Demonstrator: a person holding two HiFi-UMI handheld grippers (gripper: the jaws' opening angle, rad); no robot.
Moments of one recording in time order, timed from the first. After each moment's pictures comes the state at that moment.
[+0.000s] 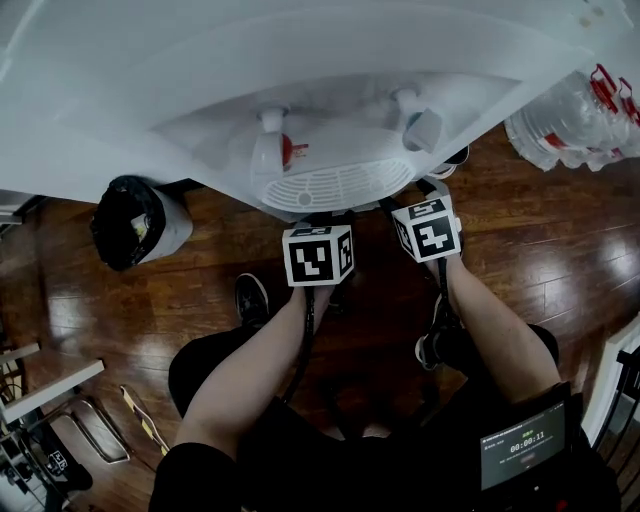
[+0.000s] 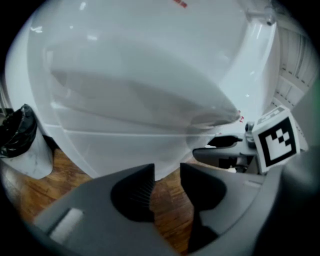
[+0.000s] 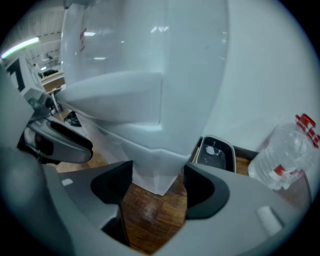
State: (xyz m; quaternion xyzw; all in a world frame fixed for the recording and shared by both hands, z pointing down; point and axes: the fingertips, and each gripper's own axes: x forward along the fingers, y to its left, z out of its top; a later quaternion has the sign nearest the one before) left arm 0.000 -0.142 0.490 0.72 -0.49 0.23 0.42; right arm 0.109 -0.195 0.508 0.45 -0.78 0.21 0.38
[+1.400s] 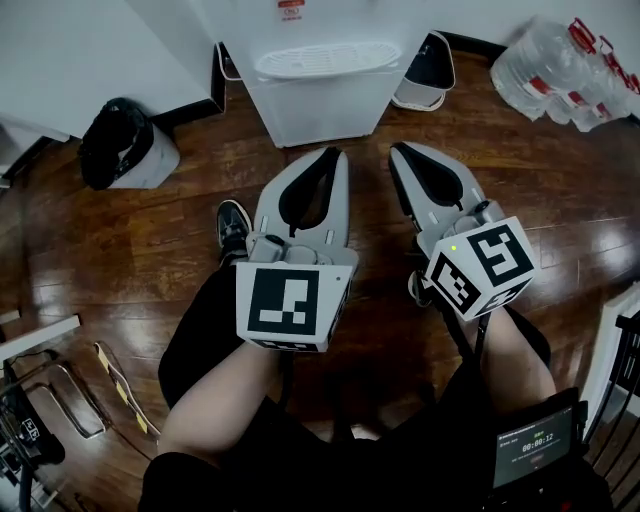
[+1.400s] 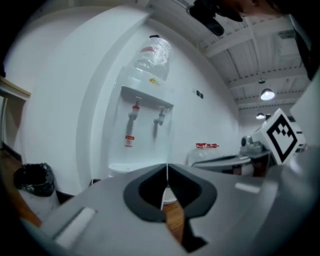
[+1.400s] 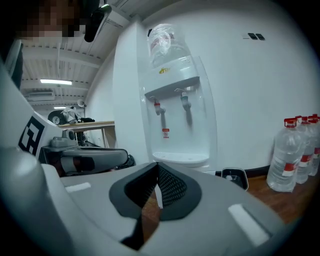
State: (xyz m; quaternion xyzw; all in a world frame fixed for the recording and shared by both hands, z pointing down) left arm 0.000 0.012 0.281 0.84 -0.53 0.03 0.10; right arm 0.065 -0.003 0.296 0.43 -0.89 0.12 0.08
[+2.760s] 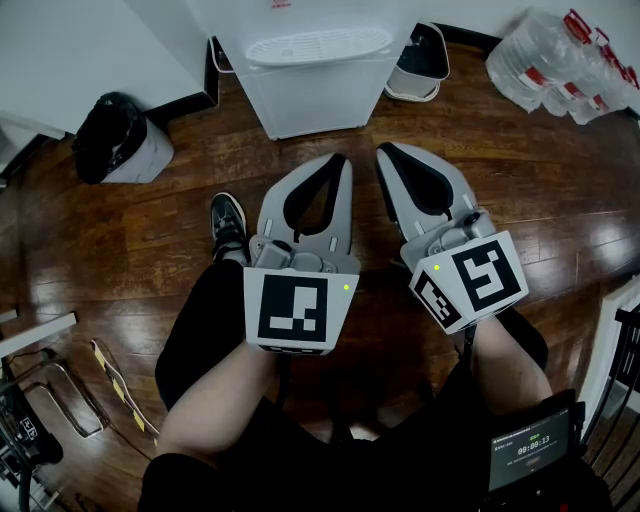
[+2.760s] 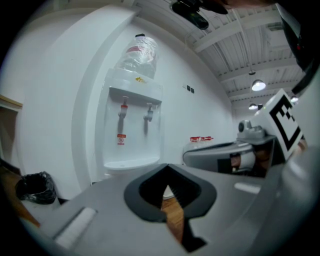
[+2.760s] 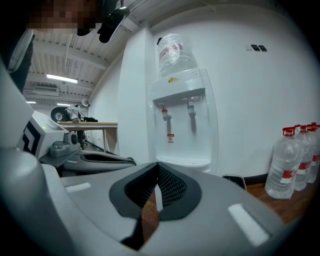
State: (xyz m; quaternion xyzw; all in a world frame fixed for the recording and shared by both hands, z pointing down) left arm 0.019 0.034 0.295 0.86 -0.51 0.07 0.06; right arm 0.059 0.022 0.287 0.44 -0.89 0.07 0.06
